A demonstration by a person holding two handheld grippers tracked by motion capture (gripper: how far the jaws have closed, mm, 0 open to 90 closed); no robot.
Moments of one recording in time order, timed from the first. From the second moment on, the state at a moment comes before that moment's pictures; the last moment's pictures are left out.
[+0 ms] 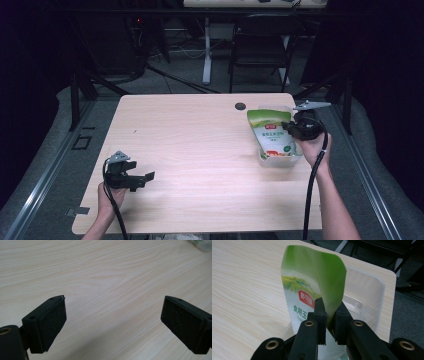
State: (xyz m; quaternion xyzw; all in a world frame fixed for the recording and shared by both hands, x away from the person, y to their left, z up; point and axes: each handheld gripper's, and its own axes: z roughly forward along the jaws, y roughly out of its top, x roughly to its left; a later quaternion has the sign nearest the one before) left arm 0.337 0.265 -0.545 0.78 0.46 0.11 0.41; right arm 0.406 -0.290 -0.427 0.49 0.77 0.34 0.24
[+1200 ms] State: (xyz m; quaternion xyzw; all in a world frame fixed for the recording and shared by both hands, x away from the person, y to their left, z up) left arm 0.332 0.269 -0.543 0.77 0.47 0.11 0.41; right arm 0.416 -0.335 -0.463 0.59 0.70 0.34 0.23
